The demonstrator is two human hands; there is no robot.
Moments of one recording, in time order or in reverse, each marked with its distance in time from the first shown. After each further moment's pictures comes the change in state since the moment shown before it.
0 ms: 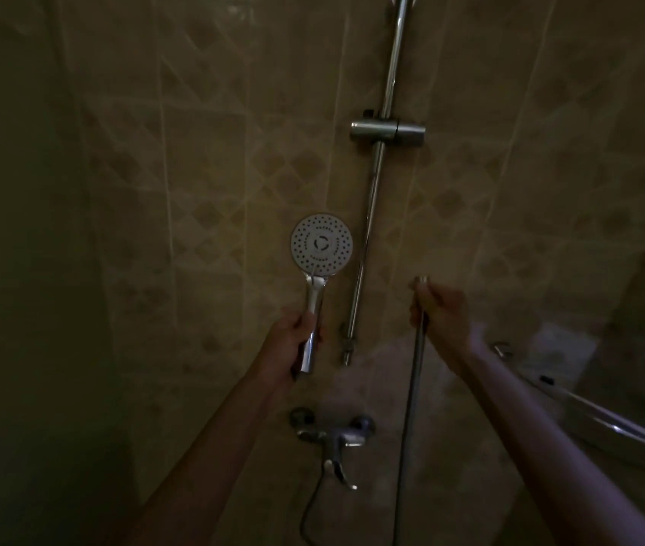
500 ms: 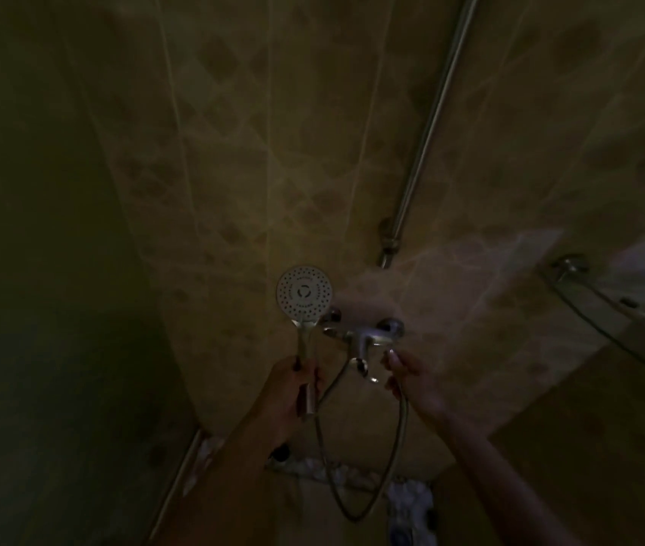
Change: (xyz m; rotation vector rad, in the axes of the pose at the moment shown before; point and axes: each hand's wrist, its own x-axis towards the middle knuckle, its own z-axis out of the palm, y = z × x) left_hand -0.075 -0.170 -0.069 -0.127 0.189 -0.498; right_hand -0.153 0.206 0.051 -0.222 -0.249 0.572
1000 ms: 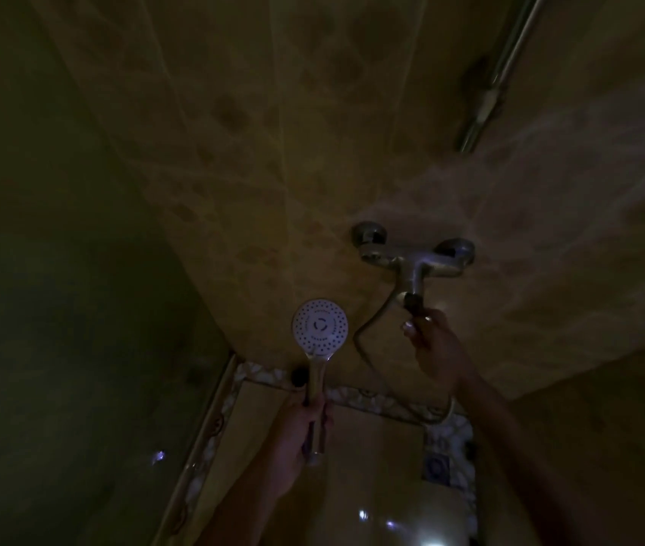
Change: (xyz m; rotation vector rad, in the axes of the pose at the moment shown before) left_hand 0.028 -0.158 -0.072 -0.107 0.189 -0.292; right_hand 0.059 0.125 0.057 -0.611 -0.121 -0.092
